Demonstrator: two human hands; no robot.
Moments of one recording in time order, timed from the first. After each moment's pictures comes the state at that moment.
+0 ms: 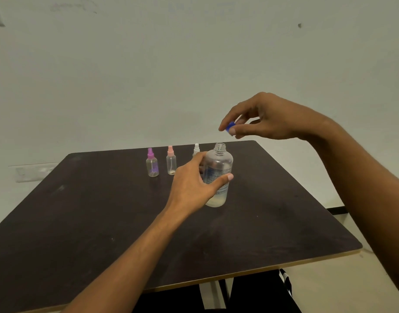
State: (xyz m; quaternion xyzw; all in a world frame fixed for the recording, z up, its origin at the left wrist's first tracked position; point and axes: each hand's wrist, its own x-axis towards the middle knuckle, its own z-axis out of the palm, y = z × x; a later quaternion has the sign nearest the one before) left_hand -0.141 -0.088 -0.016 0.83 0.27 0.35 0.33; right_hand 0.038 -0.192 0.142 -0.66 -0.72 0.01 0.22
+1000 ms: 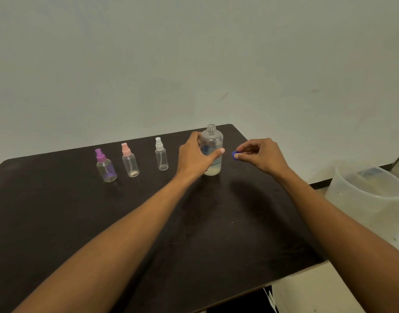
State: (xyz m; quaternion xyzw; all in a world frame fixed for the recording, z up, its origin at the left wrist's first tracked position) left_hand 0.038 -0.020 -0.056 0.82 0.27 0.34 0.37; right_hand 0.213 -0.166 -0.062 -0.78 -0.43 0.06 0.45
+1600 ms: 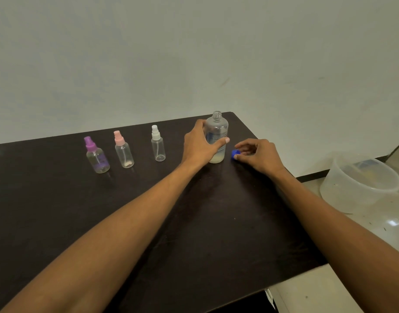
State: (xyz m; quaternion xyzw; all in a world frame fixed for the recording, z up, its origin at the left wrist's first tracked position) left_hand 0.070 -0.002 -0.076 0.81 0.26 0.34 0.39; right_hand 0.226 -0.143 -0.105 -0.82 -0.39 0.08 0.41
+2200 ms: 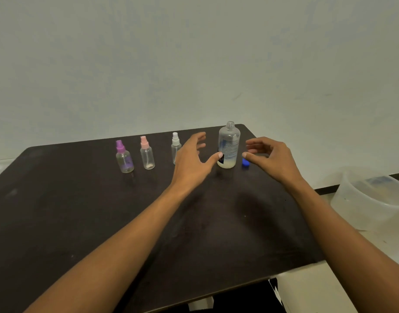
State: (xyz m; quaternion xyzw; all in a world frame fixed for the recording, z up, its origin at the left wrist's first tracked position) left_hand -0.027 -0.027 -0.058 0.80 0.25 0.38 0.39; right_hand 0.160 -0.179 -0.054 -0.76 -0.43 0.04 0.50
